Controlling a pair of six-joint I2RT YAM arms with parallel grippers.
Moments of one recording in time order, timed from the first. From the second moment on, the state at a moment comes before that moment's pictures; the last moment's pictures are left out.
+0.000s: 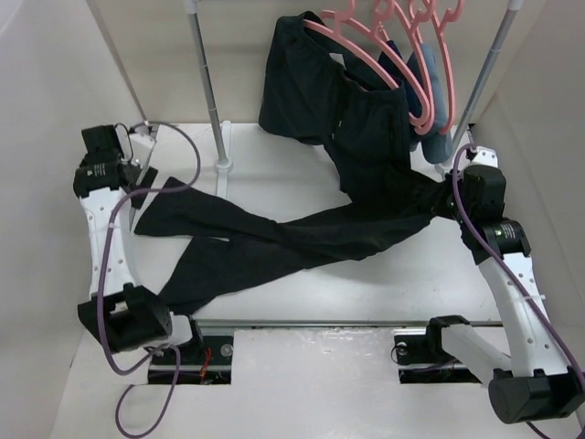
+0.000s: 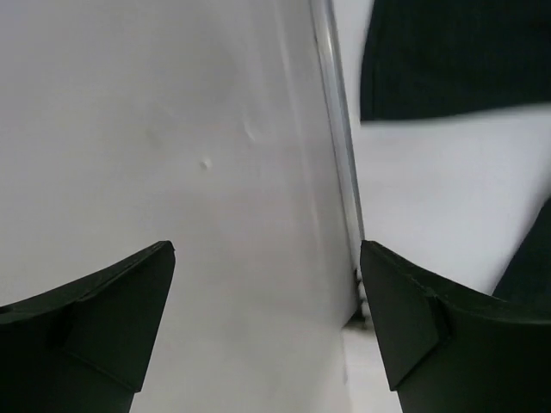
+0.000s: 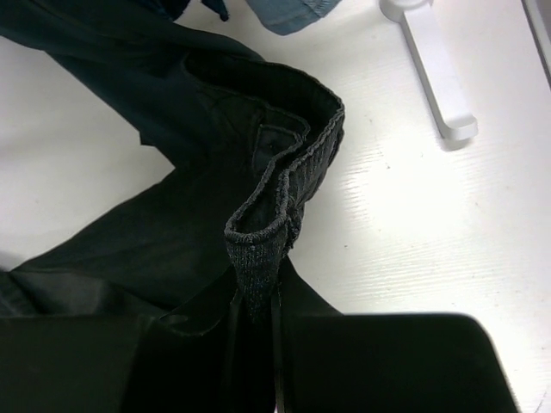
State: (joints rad) left arm 0.30 1.33 1.41 -0.96 -0.21 0.79; right arm 0.09 0.92 1.05 -0.63 0.13 0.31
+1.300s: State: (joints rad) left arm 0.20 2.22 1.73 -0.48 -0.07 0.11; right arm 0.02 1.02 0.89 -0.64 0.14 0.27
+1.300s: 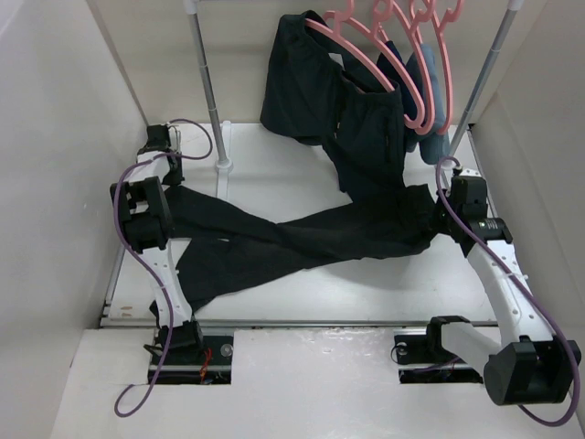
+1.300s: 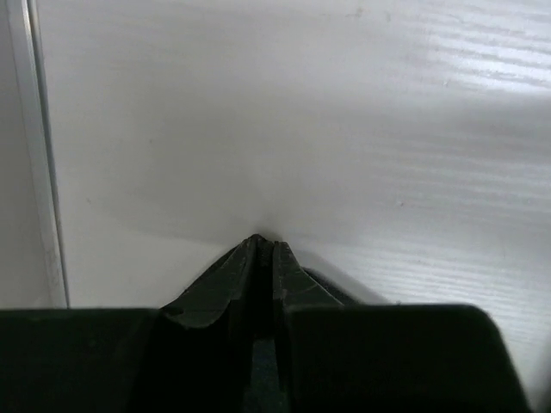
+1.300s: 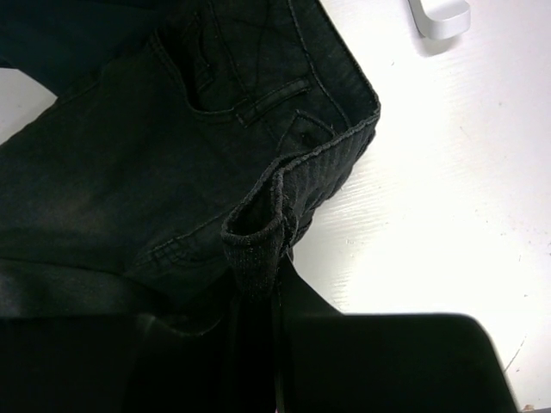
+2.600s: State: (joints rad) left arm 0.50 1.20 0.69 -0.98 -0.52 0.82; right arm -0.11 0.41 0.66 -0.94 0.54 1.01
